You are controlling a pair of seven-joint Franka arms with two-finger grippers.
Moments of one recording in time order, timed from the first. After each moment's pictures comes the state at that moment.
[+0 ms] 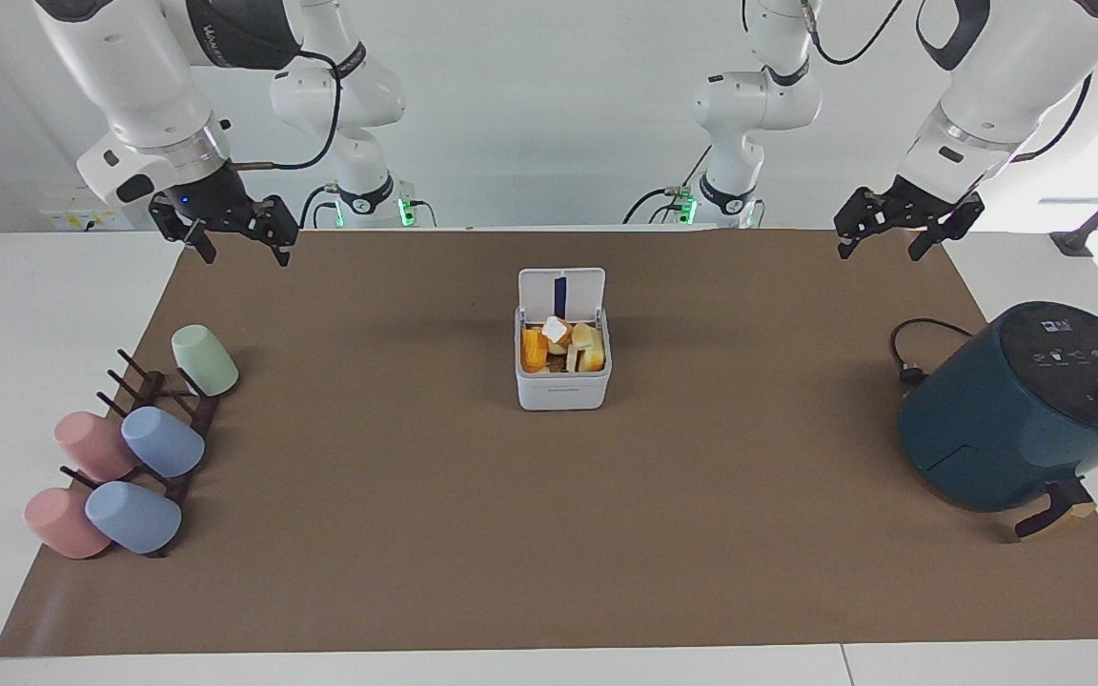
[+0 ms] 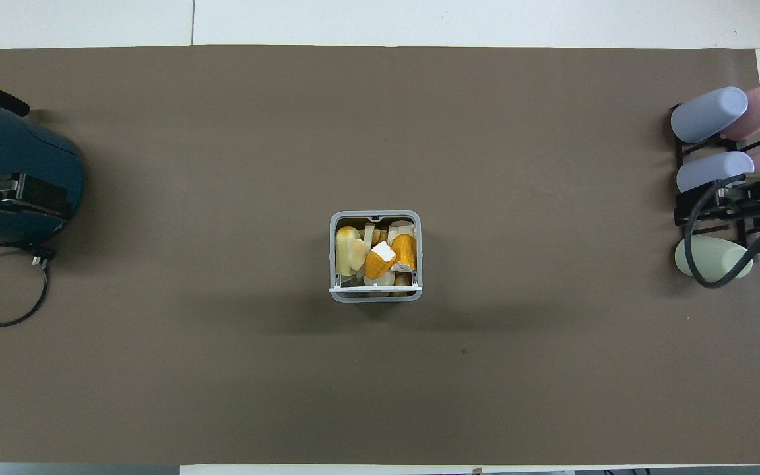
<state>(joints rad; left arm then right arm) -0.08 0.00 -0.03 -1.54 -0.01 1.49 0.02 0.02 -0.04 -0.01 -1.65 -0.03 1.54 0.07</state>
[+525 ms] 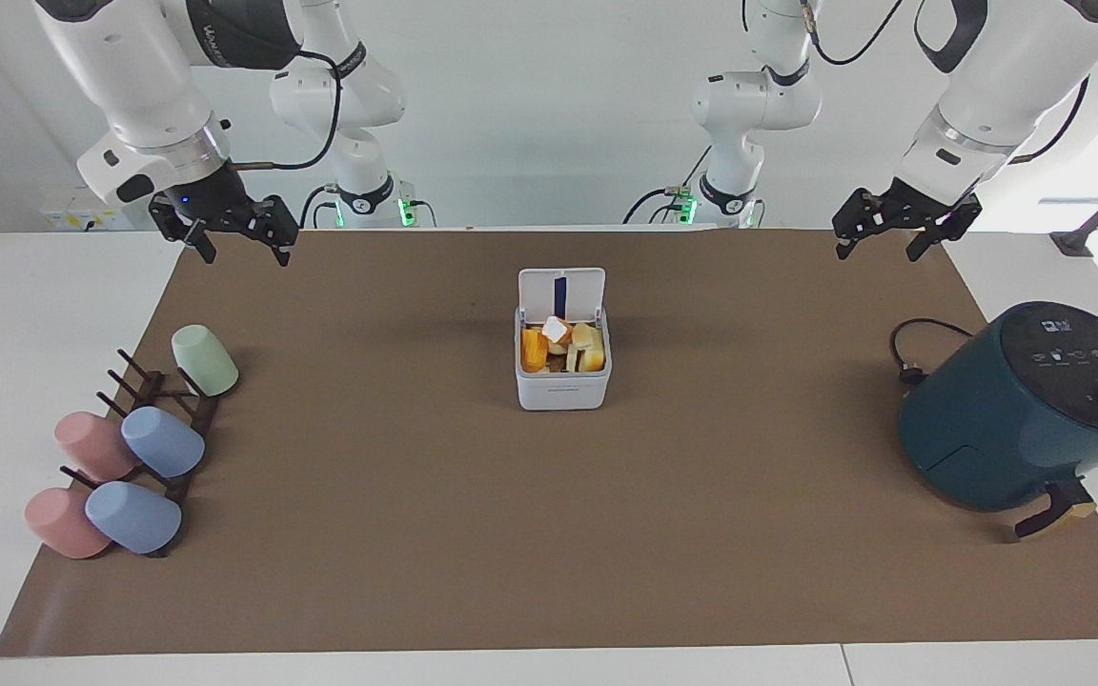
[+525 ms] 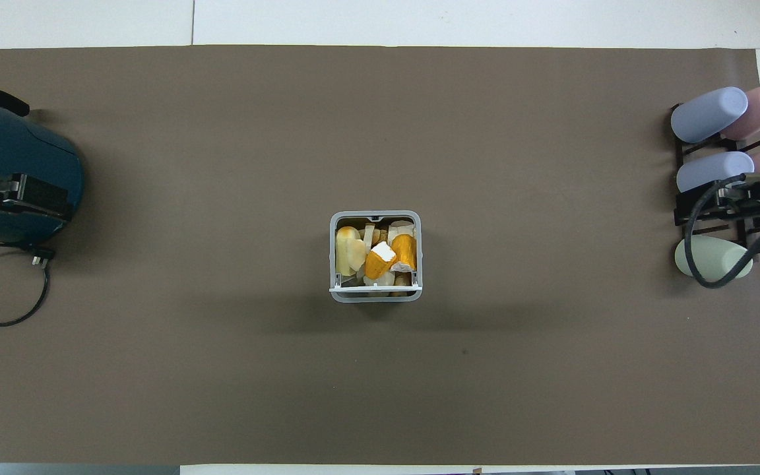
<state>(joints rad) -0.09 0.00 -0.03 -1.56 -0.01 1.49 0.02 0.02 -0.04 -0.01 -1.65 -0.03 1.54 0.07</state>
